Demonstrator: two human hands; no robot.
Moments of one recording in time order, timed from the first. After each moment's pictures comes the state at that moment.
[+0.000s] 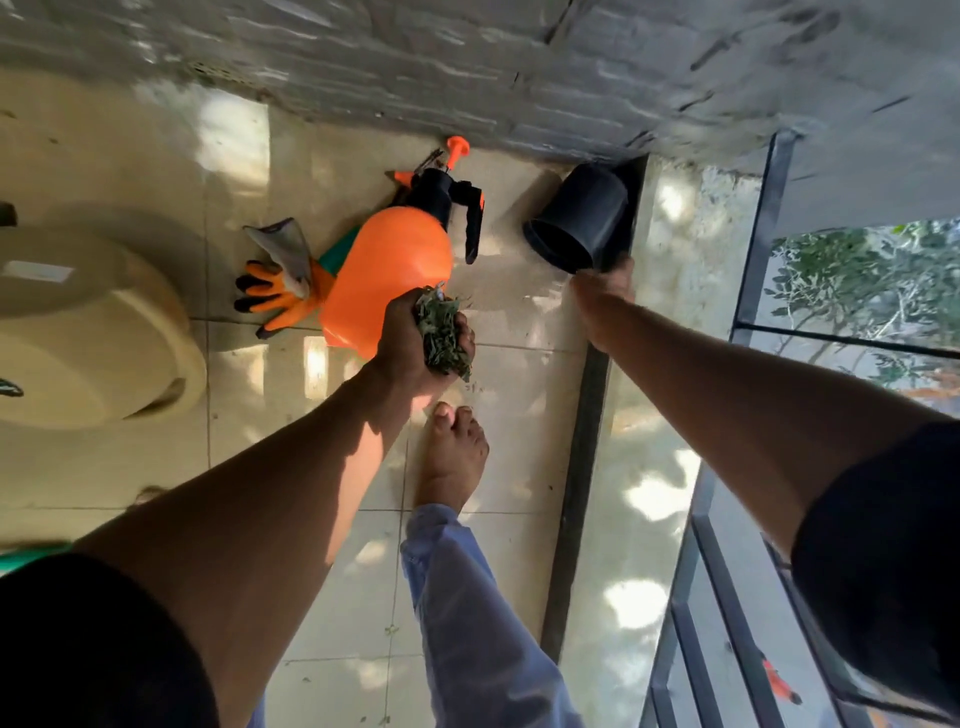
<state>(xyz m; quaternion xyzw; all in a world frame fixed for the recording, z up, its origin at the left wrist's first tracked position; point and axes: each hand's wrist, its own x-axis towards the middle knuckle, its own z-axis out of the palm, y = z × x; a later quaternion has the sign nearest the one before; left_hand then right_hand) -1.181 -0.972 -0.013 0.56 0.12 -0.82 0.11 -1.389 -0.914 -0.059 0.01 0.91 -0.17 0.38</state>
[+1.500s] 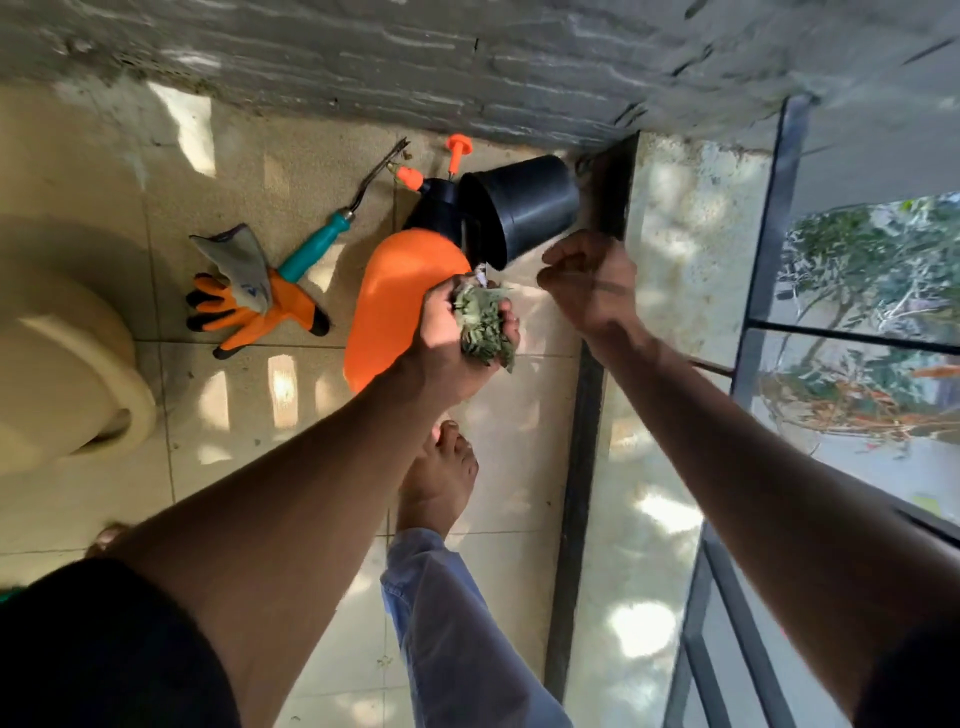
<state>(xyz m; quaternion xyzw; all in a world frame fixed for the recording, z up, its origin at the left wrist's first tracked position) -1.257 -0.957 -0.024 0.57 0.00 -0.82 0.05 -1.394 -0.907 -0.041 -0.21 0.88 -0.24 0.35</state>
